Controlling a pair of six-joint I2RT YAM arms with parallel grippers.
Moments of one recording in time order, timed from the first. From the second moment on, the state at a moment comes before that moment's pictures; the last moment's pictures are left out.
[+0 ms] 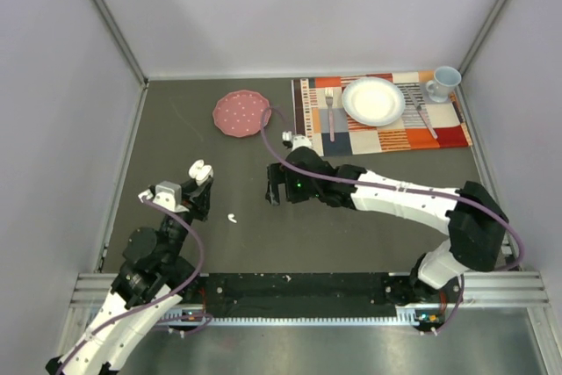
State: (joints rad) left arm -0.67 0.01 0.36 -0.14 -0.32 -0.03; right arm 1.01 1.52 1.09 -0.33 0.15 0.68
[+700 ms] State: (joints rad) left arm -0.67 0.01 0.42 -0.32 -0.41 -0.03; right arm 1.12 1.86 1.30 -0.22 0.13 0.66
